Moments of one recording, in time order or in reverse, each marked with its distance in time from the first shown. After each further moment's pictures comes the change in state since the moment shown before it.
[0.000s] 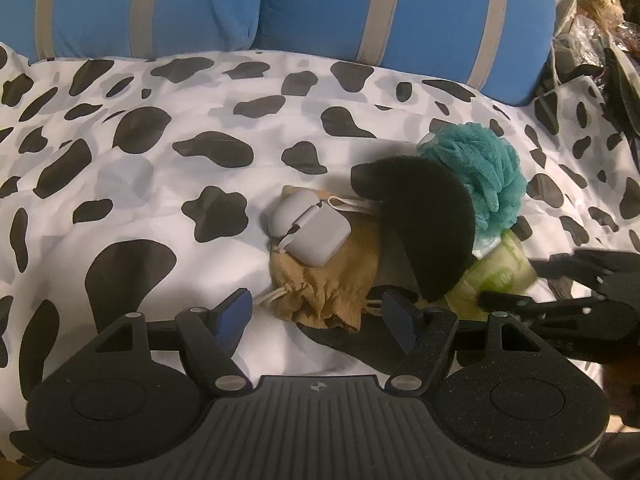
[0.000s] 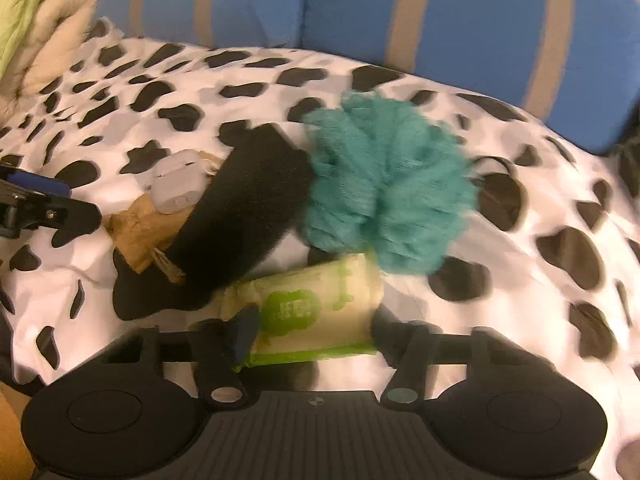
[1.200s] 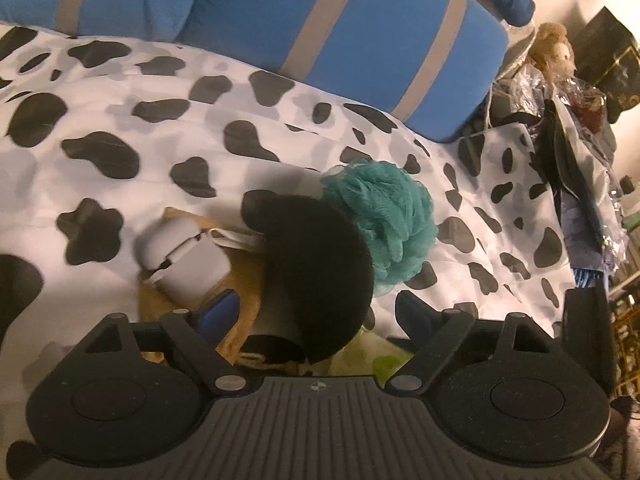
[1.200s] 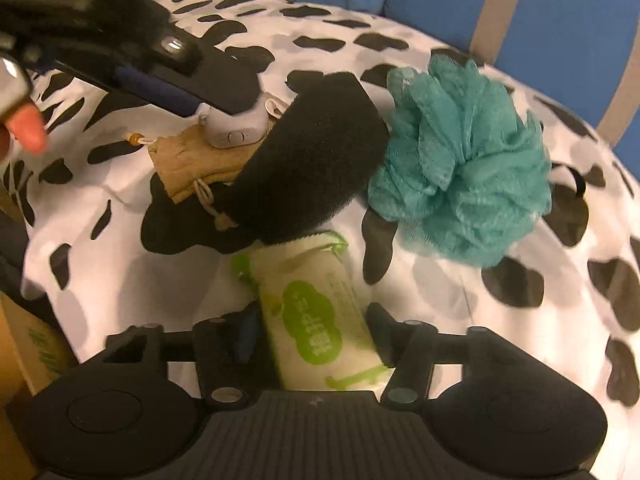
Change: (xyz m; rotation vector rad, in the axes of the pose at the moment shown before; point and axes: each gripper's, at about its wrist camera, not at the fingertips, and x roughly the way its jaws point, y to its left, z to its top) left arm 0.029 -0.019 0.025 -0.103 -0.031 -0.329; right arm 0.024 0.019 -0.006 -0.234 0.116 0.127
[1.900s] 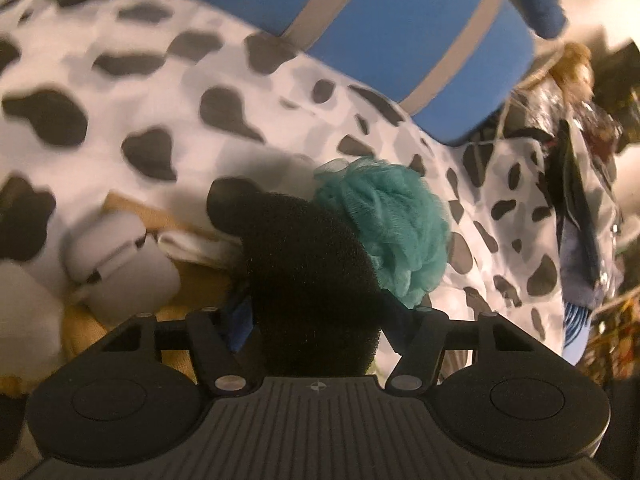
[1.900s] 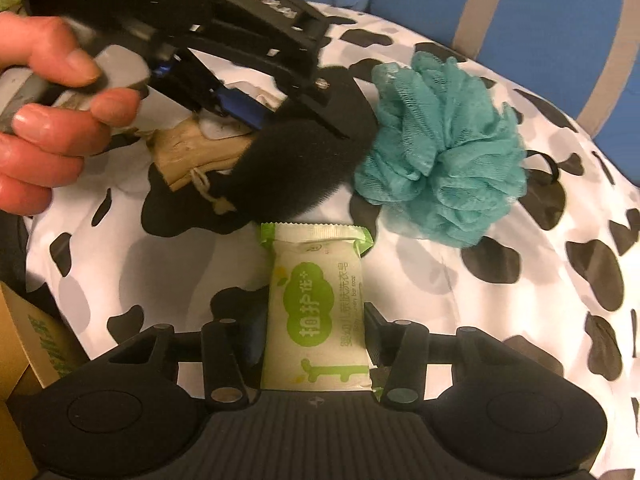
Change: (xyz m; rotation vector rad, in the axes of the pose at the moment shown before) left arm 0.049 0.005 0.019 -0.105 0.048 -0.075; right arm -0.018 -0.001 -0.011 0.011 -0.001 -0.055
